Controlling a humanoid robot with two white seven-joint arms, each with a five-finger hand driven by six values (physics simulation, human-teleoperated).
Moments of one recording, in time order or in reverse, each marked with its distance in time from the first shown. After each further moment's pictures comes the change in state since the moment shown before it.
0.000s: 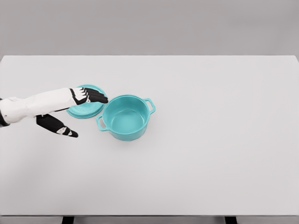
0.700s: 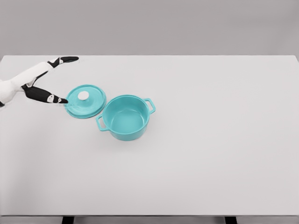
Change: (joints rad) left arm -0.087 -0.166 0.067 0.423 0.048 0.028 0.065; right arm 0.005 0.000 -0.002 0.004 0.000 0.001 0.000
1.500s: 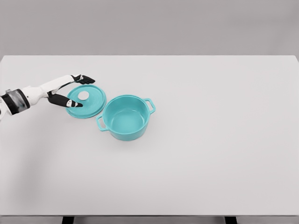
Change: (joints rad) left arm -0.203 -0.136 -0.266 0.377 -0.077 -0.014 0.002; right arm 0.000 0.000 0.000 0.000 0.000 0.000 0.000
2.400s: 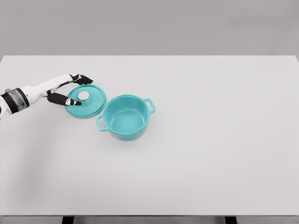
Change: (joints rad) left arm -0.023 -0.013 -0.009 0.054 -0.002 0.020 -0.003; right arm 0.000 0.000 0.000 0.000 0.000 0.000 0.000
